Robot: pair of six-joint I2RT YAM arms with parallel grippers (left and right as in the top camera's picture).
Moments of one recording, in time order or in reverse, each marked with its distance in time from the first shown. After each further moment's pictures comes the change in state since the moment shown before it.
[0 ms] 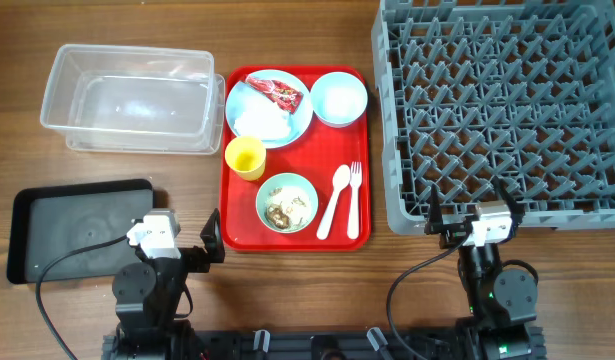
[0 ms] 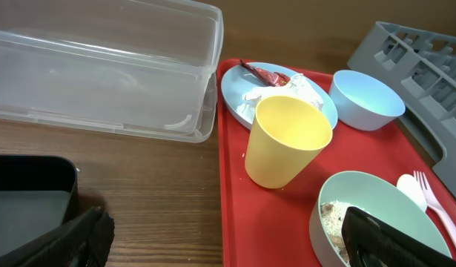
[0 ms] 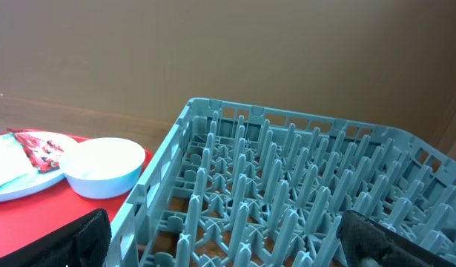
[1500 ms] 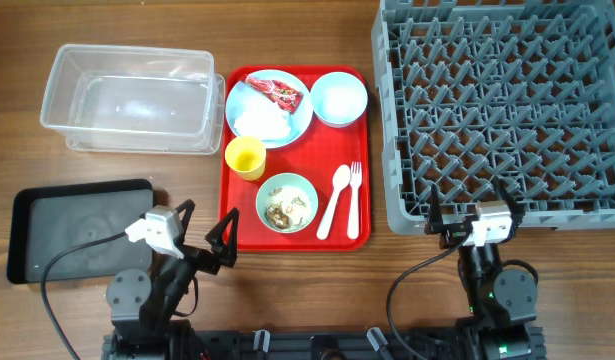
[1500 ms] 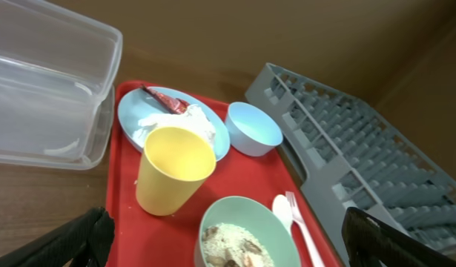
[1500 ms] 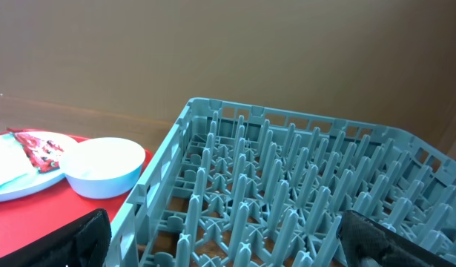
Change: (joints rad) left arm 0.000 0.008 0.014 0.145 0.281 -0.232; right arm 0.000 0.000 0.000 0.000 0.000 0.000
